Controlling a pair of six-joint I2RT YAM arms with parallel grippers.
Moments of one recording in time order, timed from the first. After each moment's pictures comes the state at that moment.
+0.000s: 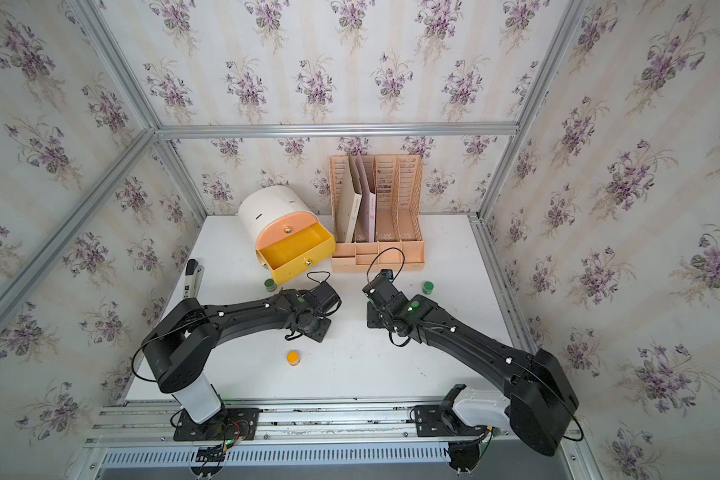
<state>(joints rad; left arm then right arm) -0.82 1.75 1.05 -0.66 -0.17 -0.37 0.79 1.26 0.89 -0.66 0.19 0.67</state>
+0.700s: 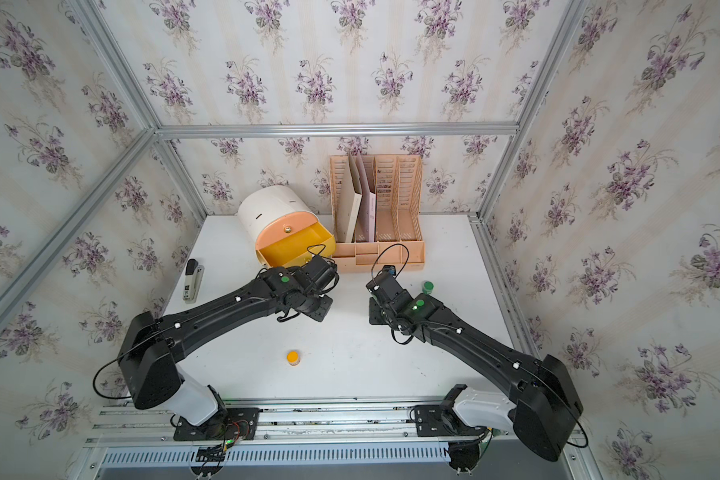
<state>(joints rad) -0.82 1.60 1.38 -0.95 -0.17 -0.27 0.77 1.22 0.91 -0.68 0.19 0.65</state>
